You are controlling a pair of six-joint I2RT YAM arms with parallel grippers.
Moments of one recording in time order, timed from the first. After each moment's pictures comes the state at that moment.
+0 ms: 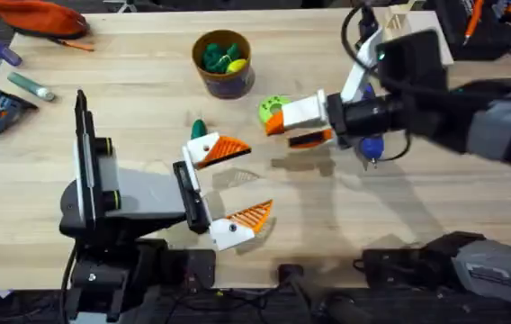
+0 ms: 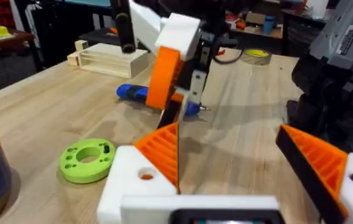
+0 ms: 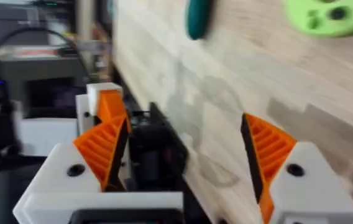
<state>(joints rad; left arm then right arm) -0.04 0.01 0.01 -0.12 1.17 0.07 0.36 1.34 0.71 -0.25 -0.94 0.58</state>
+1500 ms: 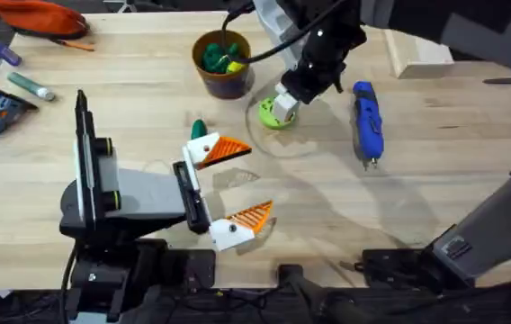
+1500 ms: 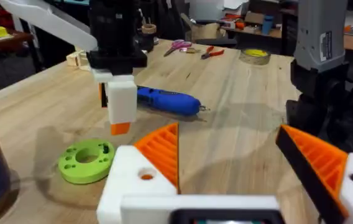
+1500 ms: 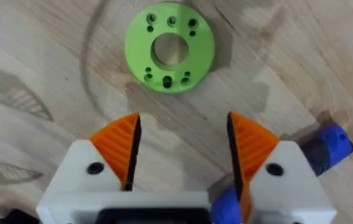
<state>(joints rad) -0.04 0.01 0.01 -0.13 1.17 0.07 0.56 1.90 1.60 -1.13 0.00 -0.19</state>
